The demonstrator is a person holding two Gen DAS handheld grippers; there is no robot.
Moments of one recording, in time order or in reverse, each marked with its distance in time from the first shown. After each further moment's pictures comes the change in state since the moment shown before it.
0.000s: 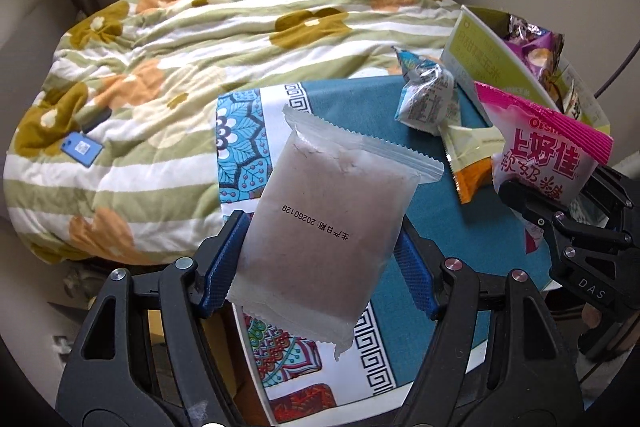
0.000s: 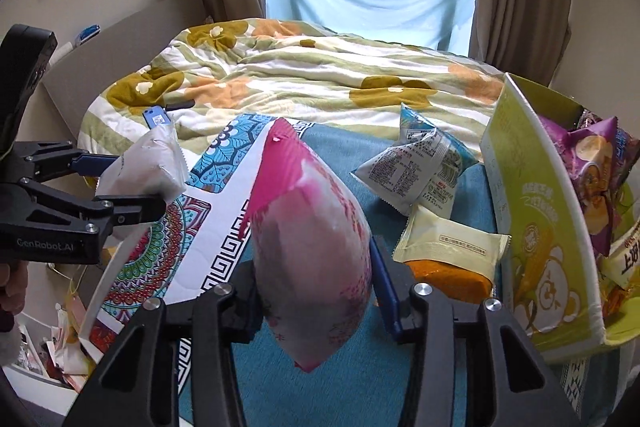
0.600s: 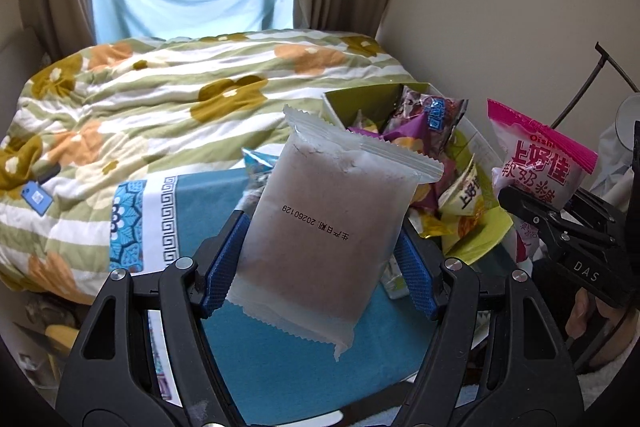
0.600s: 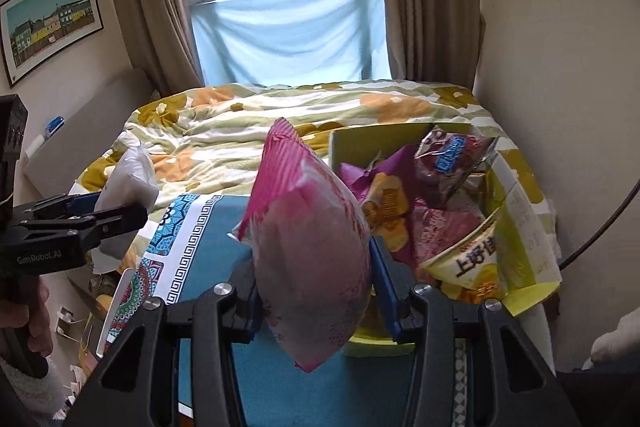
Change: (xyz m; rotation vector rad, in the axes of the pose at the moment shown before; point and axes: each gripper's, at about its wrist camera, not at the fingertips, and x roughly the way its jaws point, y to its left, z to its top) left arm -0.042 -0.190 0.084 0.007 -0.164 -0.140; right arm -0.136 -0.155 0.017 0.191 -0.127 -0.104
